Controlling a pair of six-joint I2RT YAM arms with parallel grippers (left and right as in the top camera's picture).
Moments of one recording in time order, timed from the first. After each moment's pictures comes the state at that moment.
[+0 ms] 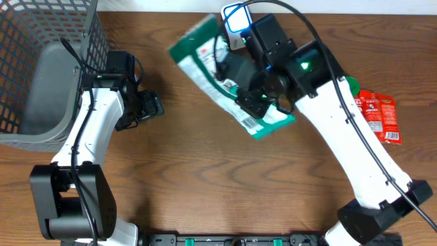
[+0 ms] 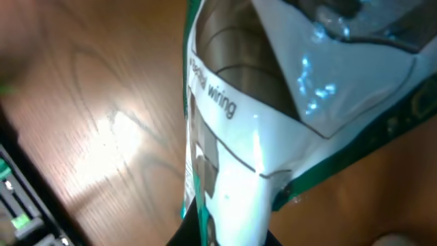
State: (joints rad) left arm 0.00 1.70 1.26 -0.94 0.07 -0.38; right arm 0.56 1.78 1.97 -1.39 -0.17 -0.38
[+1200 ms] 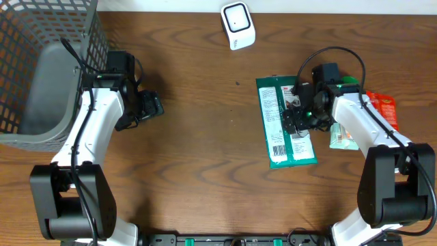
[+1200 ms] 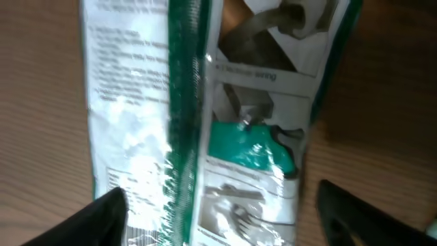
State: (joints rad) left arm 0.00 1.70 1.26 -0.94 0.07 -0.38; right arm 0.09 1.79 1.15 -0.77 -0.20 -0.11
